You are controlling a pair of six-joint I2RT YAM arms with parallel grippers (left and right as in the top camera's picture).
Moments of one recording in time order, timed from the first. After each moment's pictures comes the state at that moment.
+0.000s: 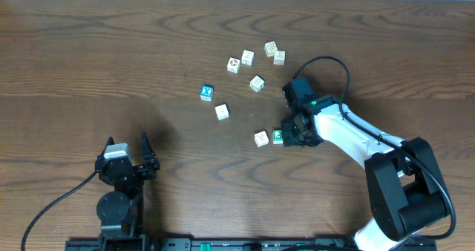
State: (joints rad) left arm 0.03 0.01 0.02 -0.11 -0.11 -0.09; right arm 0.43 1.79 1.03 -0.68 0.00 0.38
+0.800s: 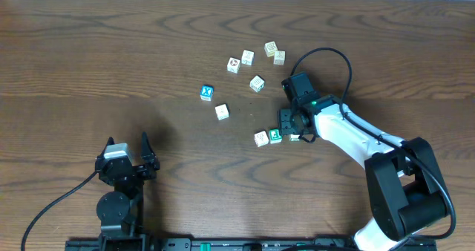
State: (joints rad) left arm 0.03 0.01 0.02 -0.11 -0.11 -0.09; right arm 0.42 1.79 1.02 -0.53 0.06 0.38
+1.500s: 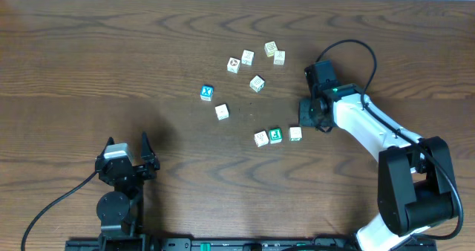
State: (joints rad) left arm 0.03 0.01 0.02 -0.11 -0.11 -0.09; right arm 0.28 1.79 1.08 -0.64 0.08 0.36
